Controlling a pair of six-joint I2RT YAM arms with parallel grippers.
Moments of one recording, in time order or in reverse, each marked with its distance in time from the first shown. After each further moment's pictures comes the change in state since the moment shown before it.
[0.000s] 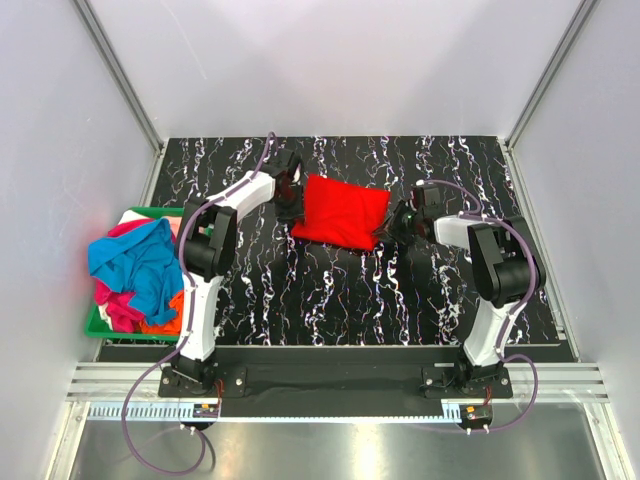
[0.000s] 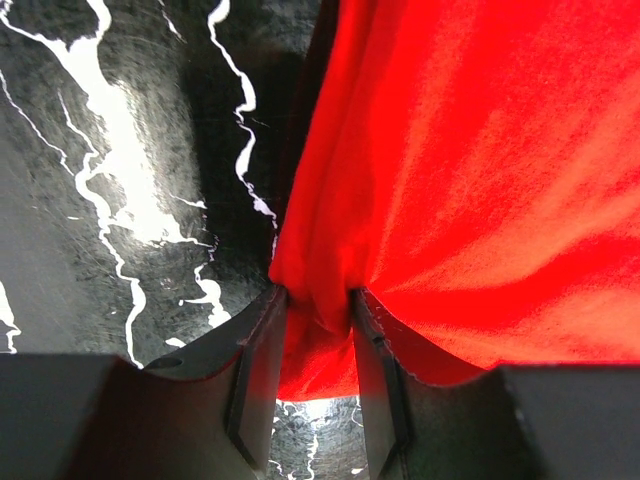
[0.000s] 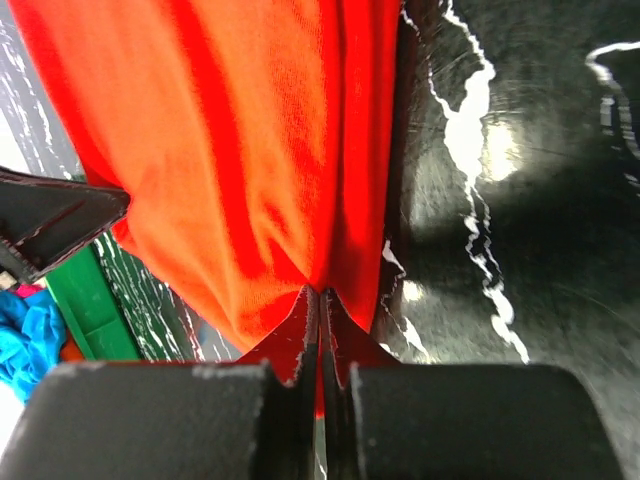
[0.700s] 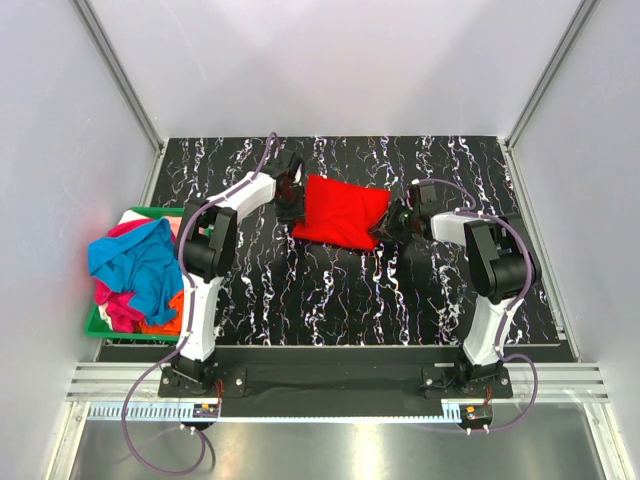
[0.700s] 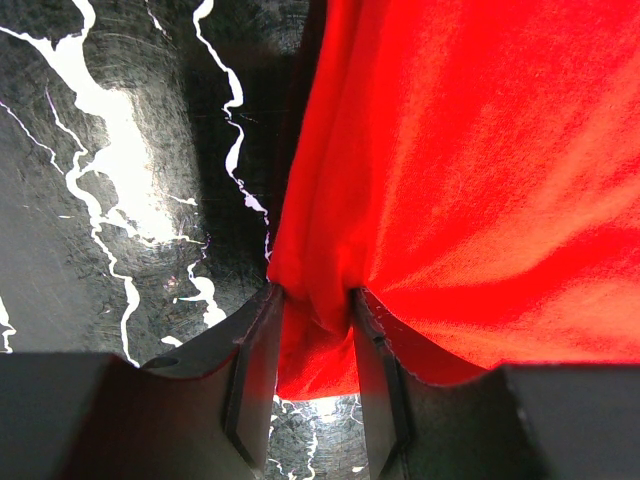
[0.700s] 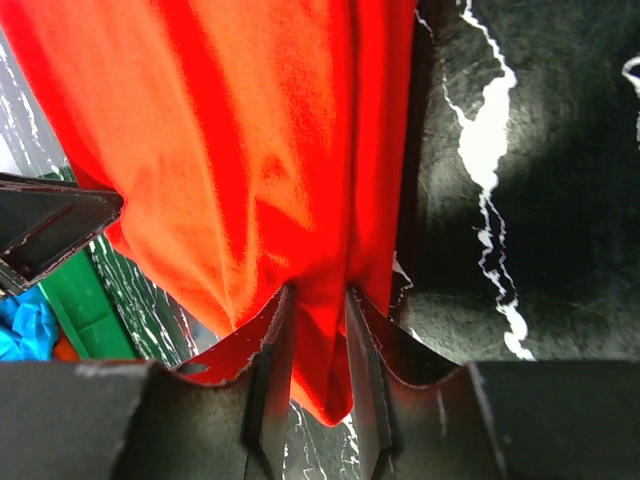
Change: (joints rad) left arm -0.007 -0.010 -0.007 0.006 0.002 0.012; right arm 0.010 0.018 0.042 -0.054 -0.006 -0.021
